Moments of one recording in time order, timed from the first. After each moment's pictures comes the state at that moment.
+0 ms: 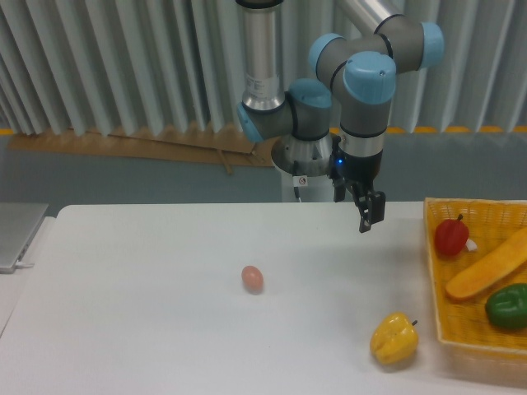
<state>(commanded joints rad) 2.54 -1.66 -1.60 -1.43 1.54 1.48</state>
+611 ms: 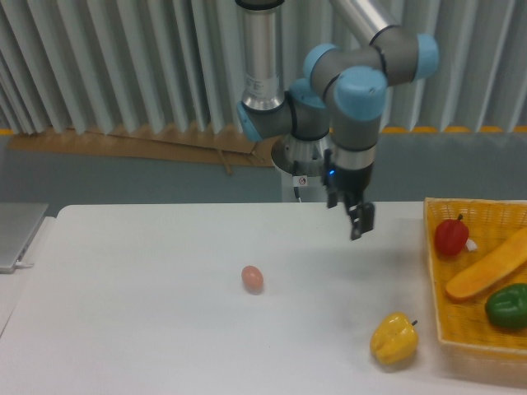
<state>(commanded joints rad) 2.43 -1.73 -1.65 -1.40 1.56 1.39</state>
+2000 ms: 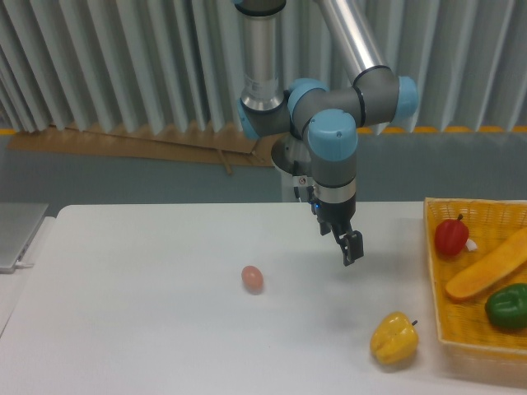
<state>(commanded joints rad) 2.43 -1.75 -1.71 -1.25 1.65 1.37</state>
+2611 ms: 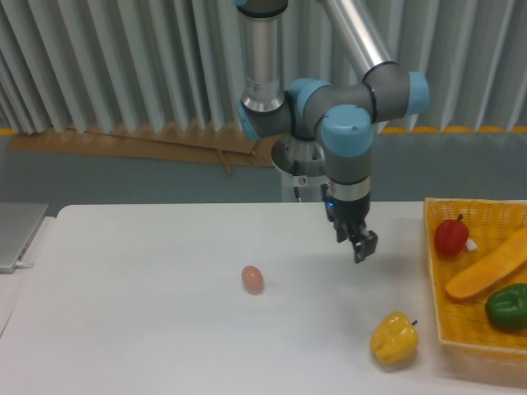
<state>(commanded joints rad) 2.56 -1.75 -1.67 -1.25 1.65 1.40</state>
